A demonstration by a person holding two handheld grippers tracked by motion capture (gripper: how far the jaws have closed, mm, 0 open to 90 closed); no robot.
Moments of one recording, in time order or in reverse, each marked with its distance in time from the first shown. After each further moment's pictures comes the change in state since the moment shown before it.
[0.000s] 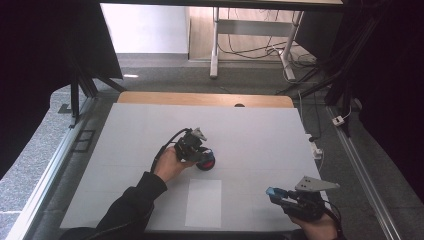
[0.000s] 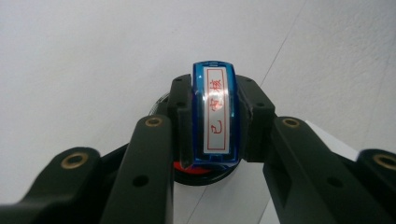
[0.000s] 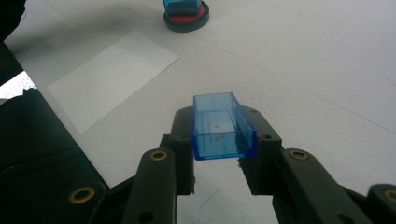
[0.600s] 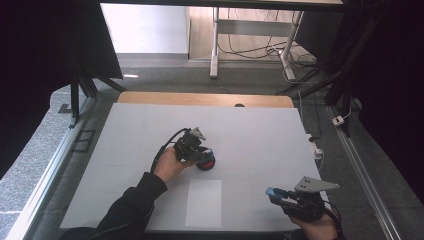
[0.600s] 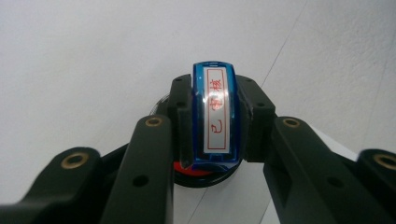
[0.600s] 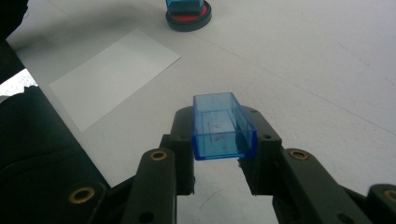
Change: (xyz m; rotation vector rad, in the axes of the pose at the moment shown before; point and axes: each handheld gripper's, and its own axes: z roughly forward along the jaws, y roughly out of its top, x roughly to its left) left arm 0.007 -0.004 0.001 -0.032 -0.041 -0.049; right arm 0.001 0.000 0.000 0.001 0.008 -0.010
